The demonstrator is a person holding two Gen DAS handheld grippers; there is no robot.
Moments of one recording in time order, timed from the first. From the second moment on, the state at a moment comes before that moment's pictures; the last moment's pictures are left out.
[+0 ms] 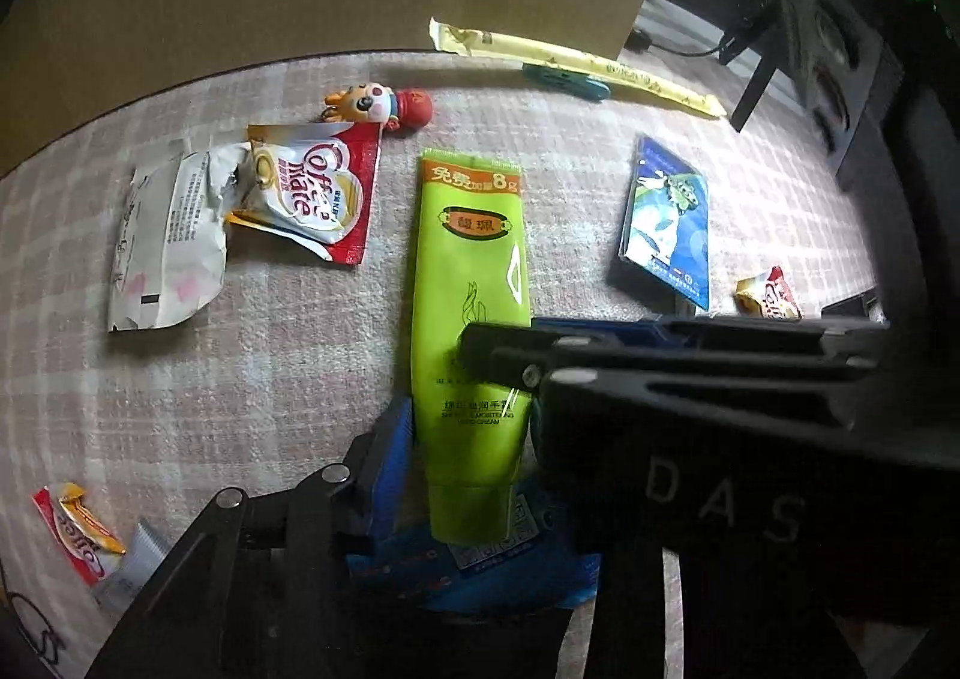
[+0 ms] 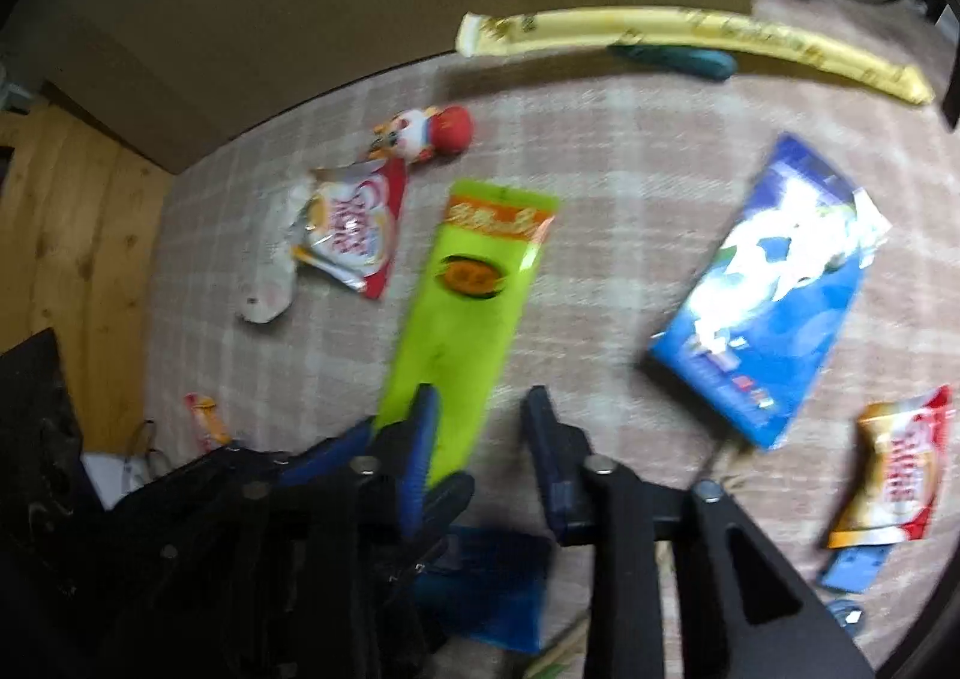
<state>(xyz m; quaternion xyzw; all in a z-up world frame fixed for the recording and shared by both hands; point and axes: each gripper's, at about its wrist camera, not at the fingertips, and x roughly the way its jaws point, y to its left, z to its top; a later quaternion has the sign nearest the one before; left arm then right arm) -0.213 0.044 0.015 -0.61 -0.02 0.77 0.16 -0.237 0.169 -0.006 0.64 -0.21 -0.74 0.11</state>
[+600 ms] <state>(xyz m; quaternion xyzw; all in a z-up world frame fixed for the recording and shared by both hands) -0.175 0.079 0.073 -0.58 -0.01 0.79 0.20 -0.176 0.226 0.045 0.59 -0.25 -0.76 0.10</state>
